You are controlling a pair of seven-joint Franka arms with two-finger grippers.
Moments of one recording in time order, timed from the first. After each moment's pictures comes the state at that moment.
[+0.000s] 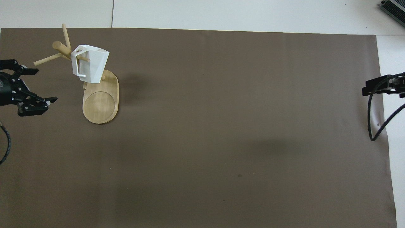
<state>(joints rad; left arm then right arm) 0.16 -0.10 -0.09 -1.95 -0.38 2.14 -1.79 -0.01 0.06 -0.08 -1.52 -0.02 1.62 -0.02</state>
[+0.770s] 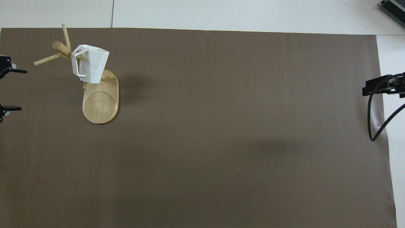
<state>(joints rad) 0.16 -0.10 -0.09 -1.78 -0.20 1.88 -1.05 -0.01 0.06 -0.08 -1.52 -0.02 1.62 -0.02</state>
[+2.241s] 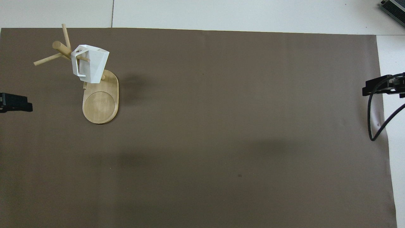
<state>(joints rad) 0.16 -0.13 -0.13 -1.77 -0.04 1.67 -0.04 -0.01 0.06 -0.08 -1.52 -0.02 1.62 -0.02</state>
